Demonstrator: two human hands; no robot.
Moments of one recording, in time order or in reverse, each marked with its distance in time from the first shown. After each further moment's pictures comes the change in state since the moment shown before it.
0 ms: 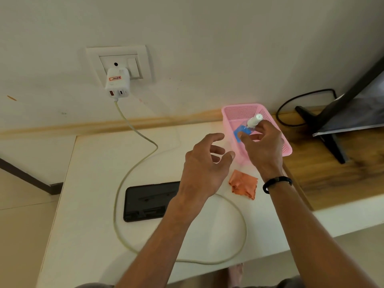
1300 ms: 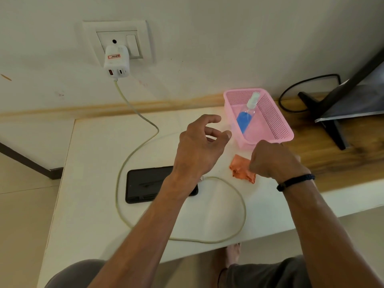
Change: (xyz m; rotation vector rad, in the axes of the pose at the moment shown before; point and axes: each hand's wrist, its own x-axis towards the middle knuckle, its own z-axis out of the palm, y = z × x) left_hand 0.003 -0.004 -0.013 -0.073 0.029 -0.010; right_hand -0.037 -0.019 -0.041 -1.001 -0.709 0.158
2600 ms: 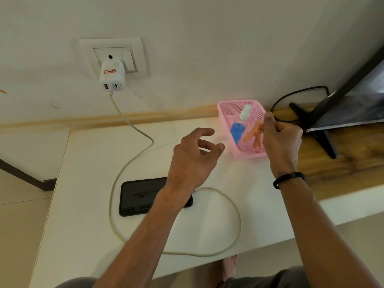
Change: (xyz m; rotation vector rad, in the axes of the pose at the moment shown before) left_hand 0.002 -0.004 0.001 -0.004 -0.011 -0.005; right_hand 0.042 0.012 -0.012 1.130 0.768 0.081
